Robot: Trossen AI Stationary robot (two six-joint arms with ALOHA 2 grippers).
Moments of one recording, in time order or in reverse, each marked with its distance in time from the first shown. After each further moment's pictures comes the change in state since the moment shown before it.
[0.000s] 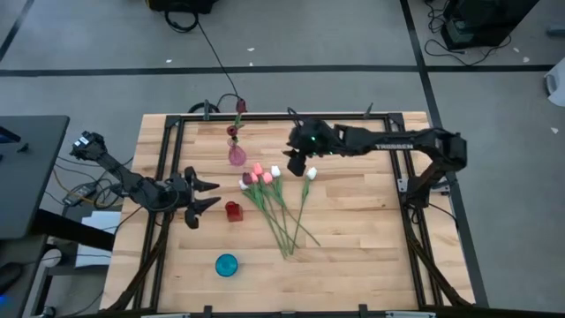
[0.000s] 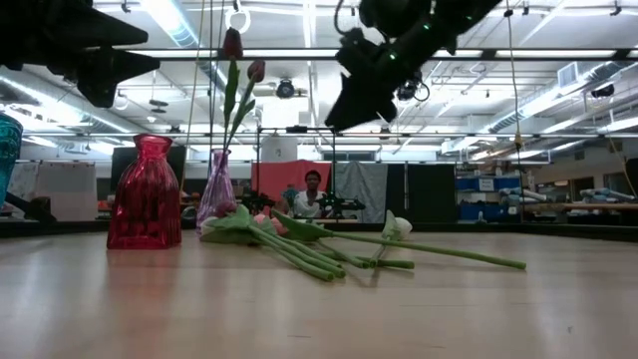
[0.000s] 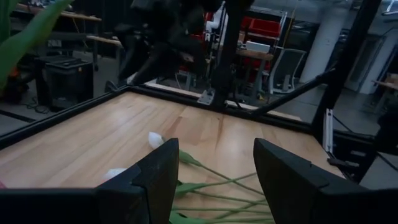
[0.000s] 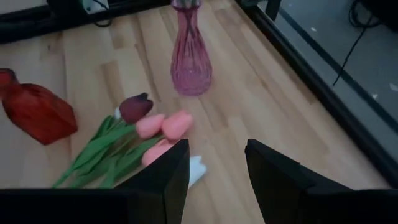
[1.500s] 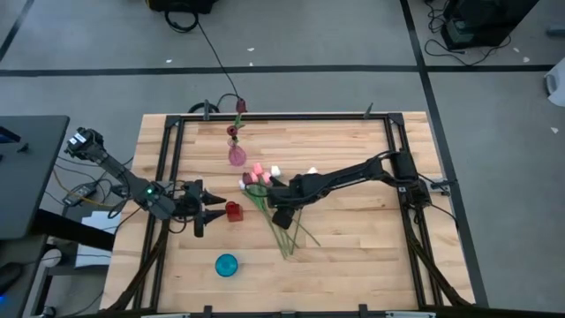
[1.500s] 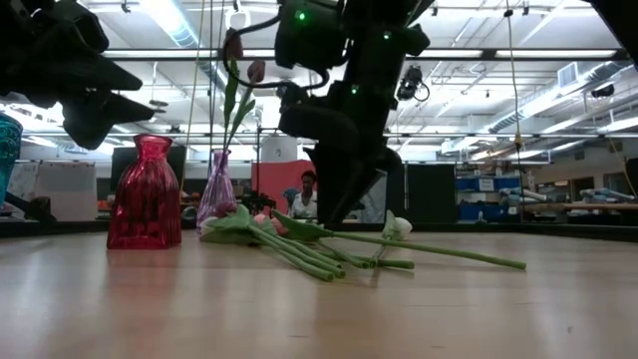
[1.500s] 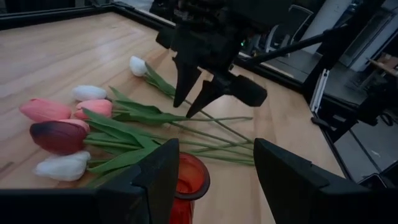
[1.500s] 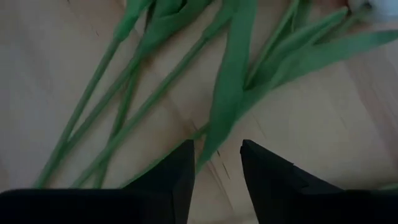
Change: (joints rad) left arm 0.000 0.224 0.000 -0.069 0.099 -0.387; right arm 0.349 0.475 0.366 -0.507 0.052 0.462
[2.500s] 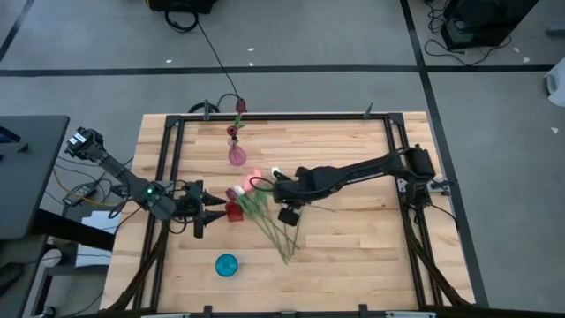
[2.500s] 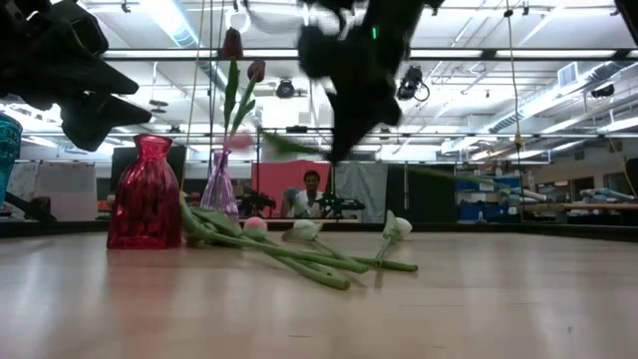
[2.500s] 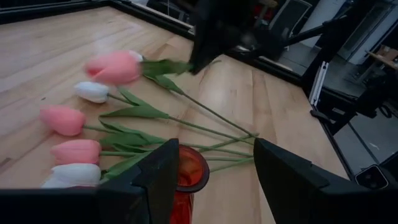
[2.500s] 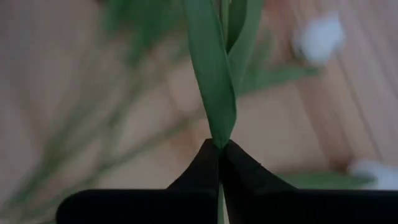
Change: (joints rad) left arm -0.001 -0.001 0.000 -0.020 0.022 -0.001; right arm 0.021 -0.162 -0.002 -0.049 0.033 -0.130
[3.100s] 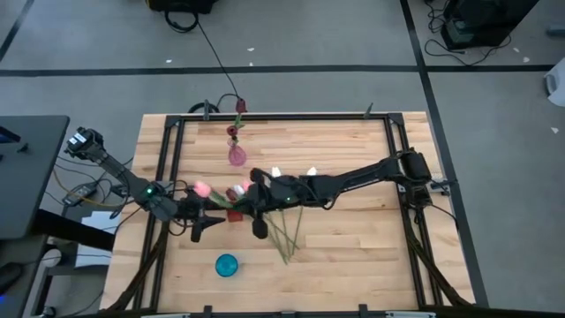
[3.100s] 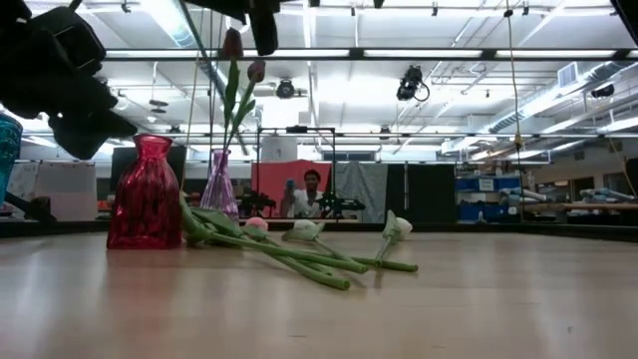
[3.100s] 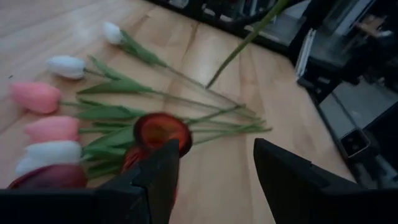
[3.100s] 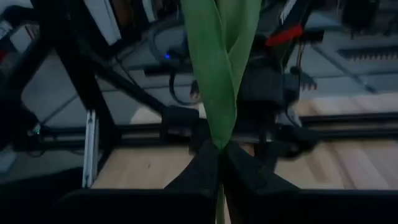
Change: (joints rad) left arm 0.000 -0.006 0.000 -0.080 0.115 -0.011; right arm 0.039 0.055 0.001 1.024 -0.149 -0.307
